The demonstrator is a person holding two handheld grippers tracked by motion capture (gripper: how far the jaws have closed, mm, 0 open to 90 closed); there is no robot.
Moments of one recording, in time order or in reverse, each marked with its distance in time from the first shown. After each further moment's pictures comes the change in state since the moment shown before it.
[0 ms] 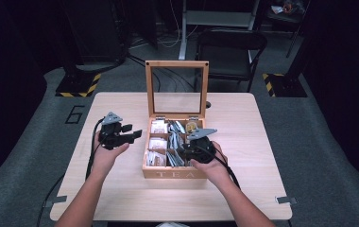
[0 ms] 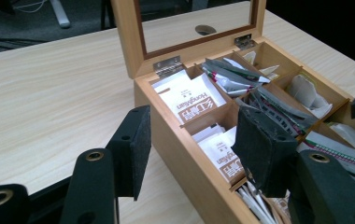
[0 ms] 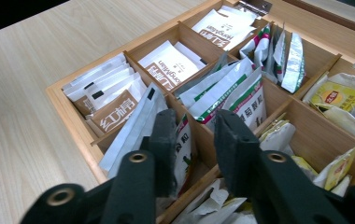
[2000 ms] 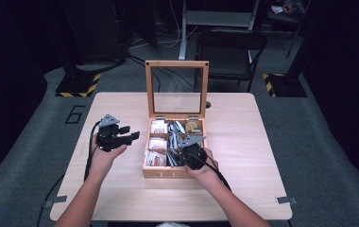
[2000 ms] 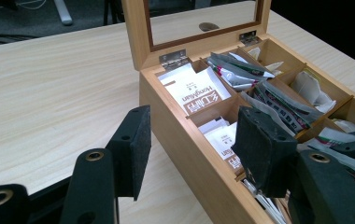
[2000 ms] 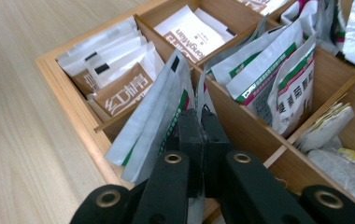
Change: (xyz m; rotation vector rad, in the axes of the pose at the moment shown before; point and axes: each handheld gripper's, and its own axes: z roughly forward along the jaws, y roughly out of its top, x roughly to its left) left arm 0.003 -0.007 -0.002 0.006 0.001 -0.013; right arm 0.015 -0.013 0.028 0.060 0.003 -0.007
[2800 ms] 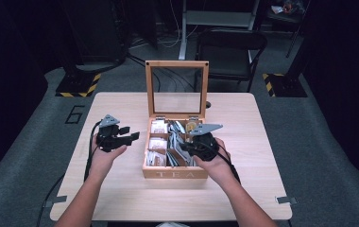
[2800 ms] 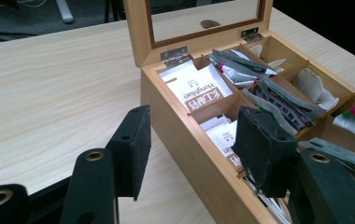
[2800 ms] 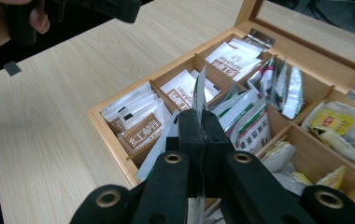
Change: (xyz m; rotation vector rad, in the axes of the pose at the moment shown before) left arm 0.000 -0.001 0.000 0.002 0.005 0.001; right arm -0.011 0.030 -0.062 -0.111 0.035 0.017
